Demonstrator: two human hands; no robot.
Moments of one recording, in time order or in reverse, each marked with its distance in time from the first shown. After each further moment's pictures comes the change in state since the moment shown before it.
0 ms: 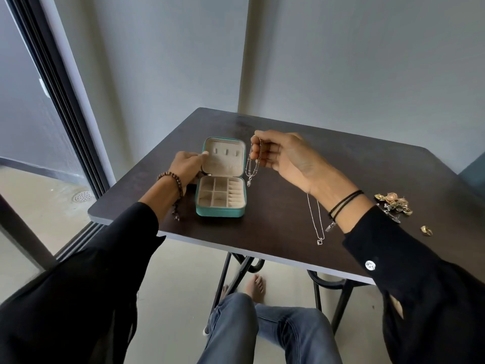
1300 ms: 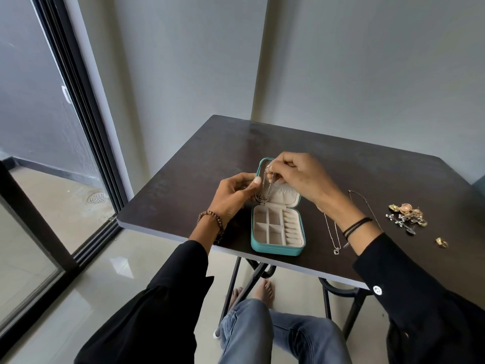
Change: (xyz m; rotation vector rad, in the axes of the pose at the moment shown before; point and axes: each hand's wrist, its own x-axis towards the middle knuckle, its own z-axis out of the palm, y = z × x) left_hand -0.052 -0.015 0.039 -0.311 -0.274 0.299; right_hand -0.009 0.012 0.007 -0.717 0.137 -0.212
